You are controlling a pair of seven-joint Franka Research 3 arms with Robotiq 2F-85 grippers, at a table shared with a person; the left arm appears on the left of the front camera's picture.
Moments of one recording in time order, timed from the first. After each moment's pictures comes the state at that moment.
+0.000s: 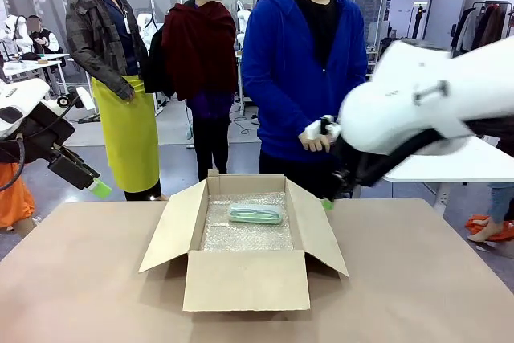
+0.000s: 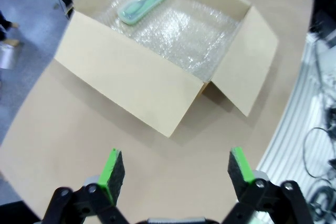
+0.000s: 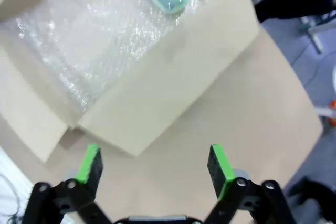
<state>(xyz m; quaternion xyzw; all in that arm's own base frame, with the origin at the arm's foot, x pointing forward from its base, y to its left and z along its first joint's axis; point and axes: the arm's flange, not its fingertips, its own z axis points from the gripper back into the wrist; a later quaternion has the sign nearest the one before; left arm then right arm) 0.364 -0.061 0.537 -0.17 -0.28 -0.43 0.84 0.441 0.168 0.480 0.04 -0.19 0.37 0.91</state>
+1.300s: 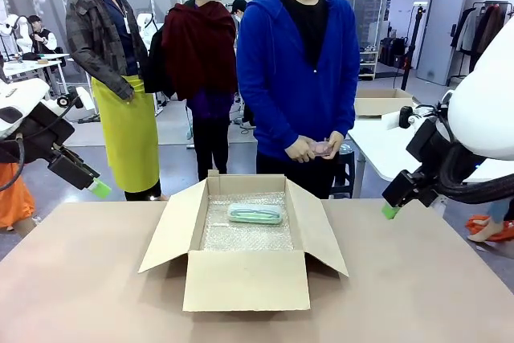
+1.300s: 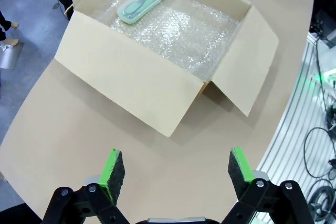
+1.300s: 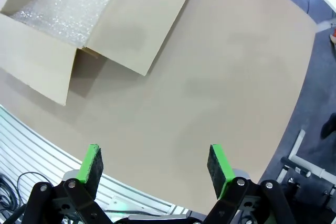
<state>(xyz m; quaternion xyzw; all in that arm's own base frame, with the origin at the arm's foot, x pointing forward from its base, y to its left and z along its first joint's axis) 0.364 -0.061 0.537 -0.17 -0.28 -0.43 0.84 0.328 0.090 0.524 0.06 -0.19 0.21 0.96</state>
